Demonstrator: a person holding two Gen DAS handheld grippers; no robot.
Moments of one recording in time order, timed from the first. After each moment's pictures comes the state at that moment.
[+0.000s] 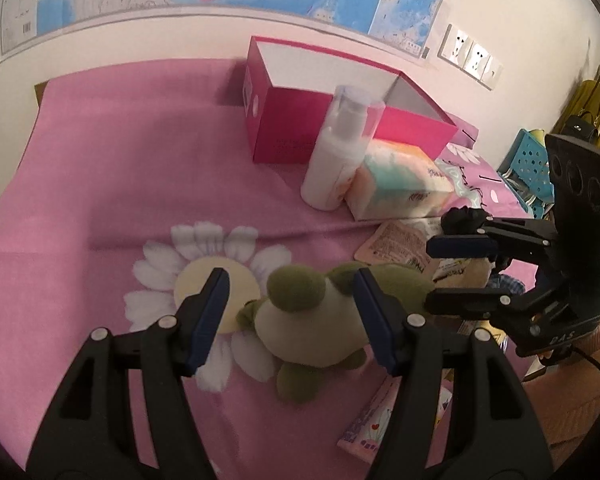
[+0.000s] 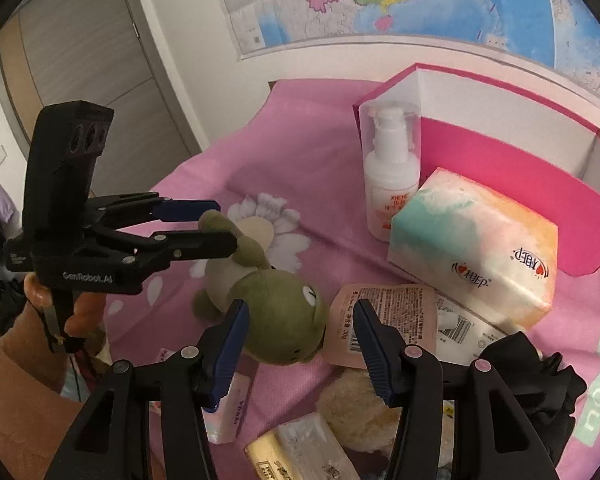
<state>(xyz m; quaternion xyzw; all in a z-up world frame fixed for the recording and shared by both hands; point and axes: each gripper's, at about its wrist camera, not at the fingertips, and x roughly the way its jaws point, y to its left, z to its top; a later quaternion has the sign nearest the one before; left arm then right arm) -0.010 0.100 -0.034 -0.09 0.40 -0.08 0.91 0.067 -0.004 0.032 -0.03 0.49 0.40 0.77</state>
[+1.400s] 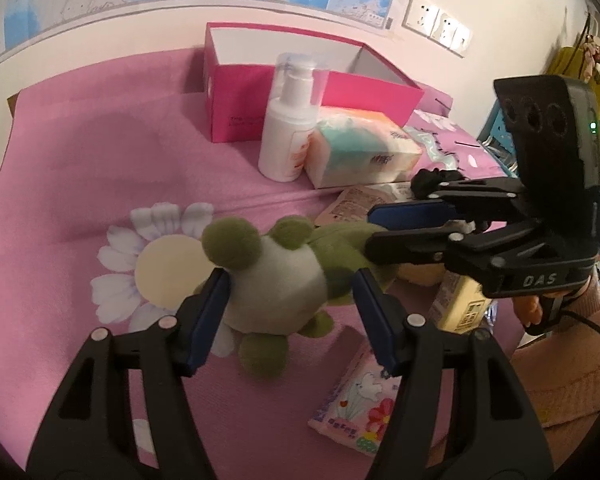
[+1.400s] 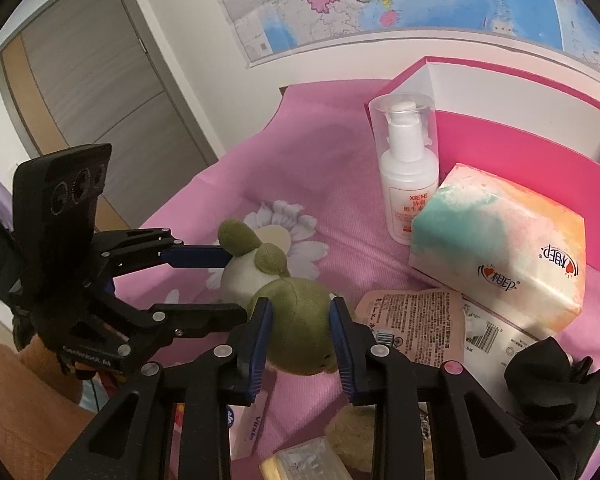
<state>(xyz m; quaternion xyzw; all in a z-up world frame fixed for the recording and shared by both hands) -0.022 0.075 -0.036 -0.05 0.42 -0.13 0.90 0.067 -0.005 0.028 0.02 0.49 0.43 0.76</state>
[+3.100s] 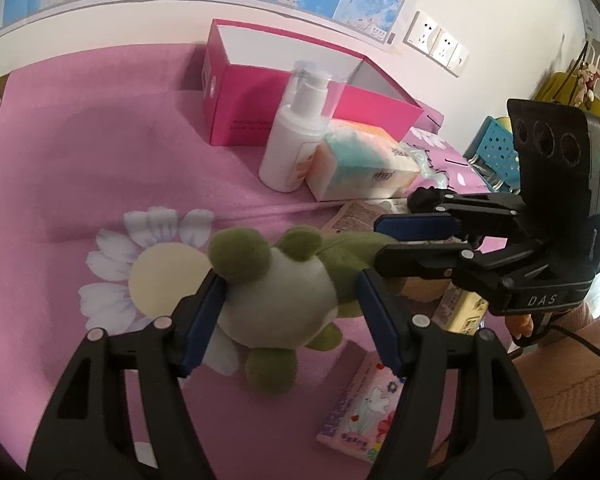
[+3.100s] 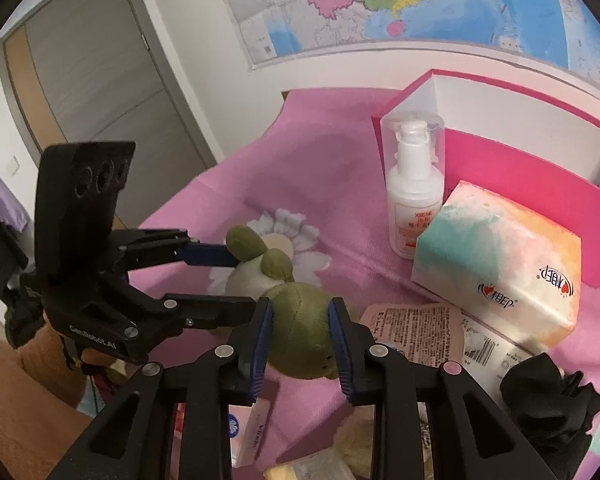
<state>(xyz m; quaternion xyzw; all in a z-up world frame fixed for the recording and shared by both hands) -0.008 0.094 -0.046 -0.10 0.41 -0.15 0.89 0.064 0.003 0.040 0.00 0.48 0.42 0.77</state>
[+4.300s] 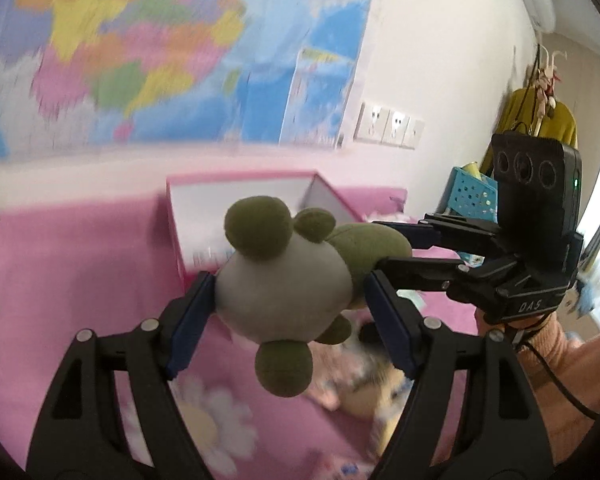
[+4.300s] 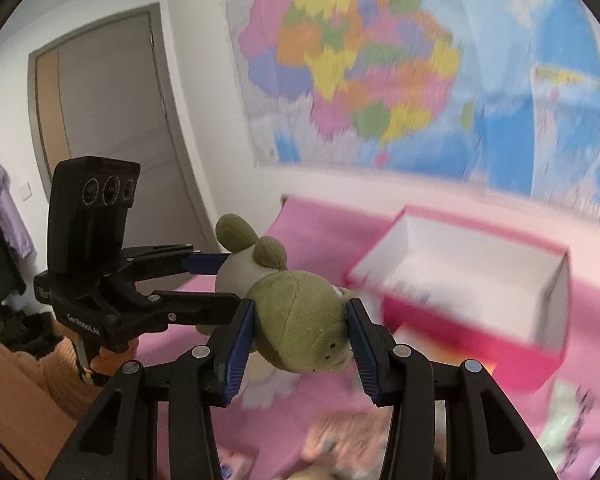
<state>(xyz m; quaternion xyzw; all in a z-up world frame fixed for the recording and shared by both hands) 0.029 0.074 0.089 -0.04 0.27 -0.19 0.94 0.099 -0.045 0.145 0.03 0.33 0.42 0.85</state>
